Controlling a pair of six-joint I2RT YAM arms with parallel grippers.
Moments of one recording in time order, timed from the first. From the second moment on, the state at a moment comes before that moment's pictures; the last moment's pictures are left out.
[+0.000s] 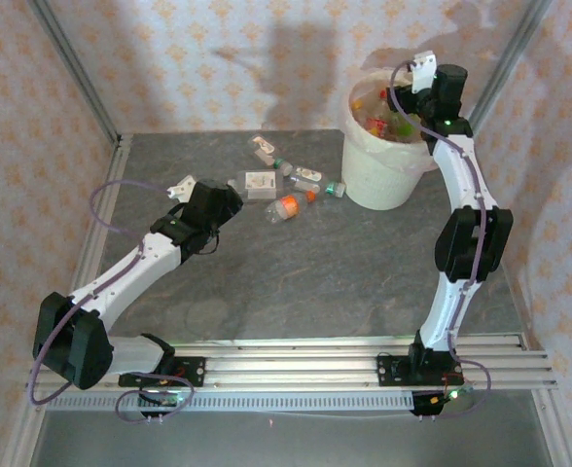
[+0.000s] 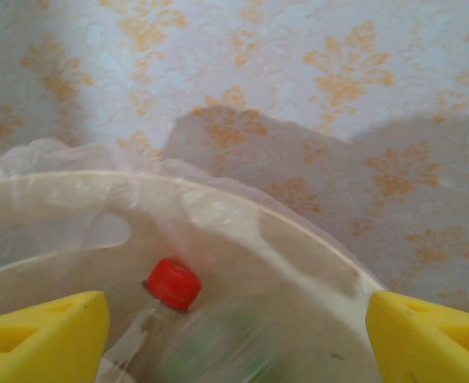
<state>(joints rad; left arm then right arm) -0.42 1.30 0.98 -0.46 -0.39 -1.01 -0.03 1.98 1.93 -0.19 -0.15 -0.27</state>
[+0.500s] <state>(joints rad) -0.41 1.38 0.98 -0.44 -0.35 -1.03 -0.03 1.75 1.76 -0.15 -0.05 -0.02</state>
